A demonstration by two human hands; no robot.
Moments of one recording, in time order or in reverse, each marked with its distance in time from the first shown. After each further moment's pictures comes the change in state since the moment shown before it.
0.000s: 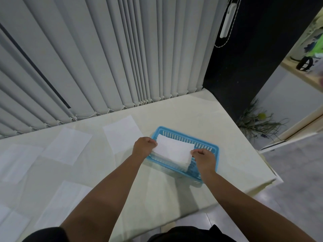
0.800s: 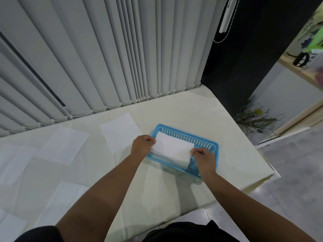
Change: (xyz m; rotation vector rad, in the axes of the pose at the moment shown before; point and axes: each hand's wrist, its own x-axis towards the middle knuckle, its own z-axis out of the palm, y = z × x) left_hand 0.009 -0.009 0.001 0.013 0.013 0.061; right_hand -0.005 0.006 0.000 -0.044 0.007 -0.046
